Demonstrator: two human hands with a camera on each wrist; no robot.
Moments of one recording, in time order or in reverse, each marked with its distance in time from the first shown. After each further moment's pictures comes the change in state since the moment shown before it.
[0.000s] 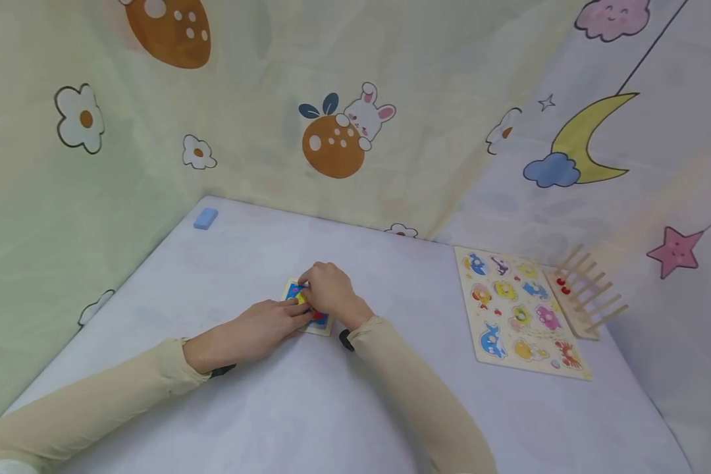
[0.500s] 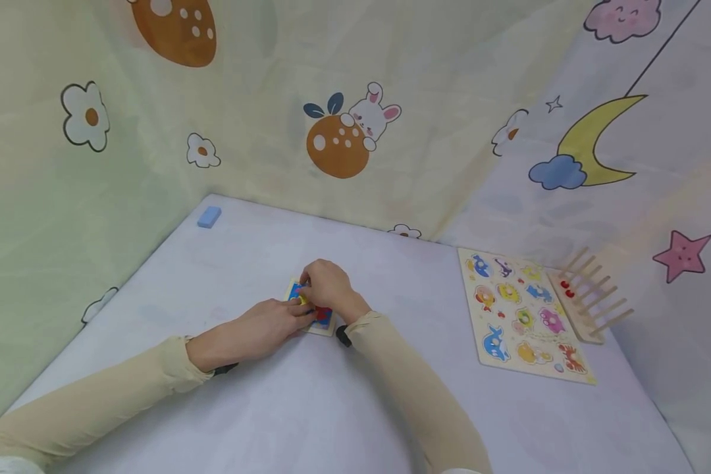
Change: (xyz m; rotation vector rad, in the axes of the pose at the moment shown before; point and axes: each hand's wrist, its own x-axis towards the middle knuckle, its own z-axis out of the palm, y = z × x) left_hand 0.001 -0.001 -0.004 -0.003 -0.014 0.005; right_hand 0.017 -0.002 0.002 0.093 -0.063 0.088
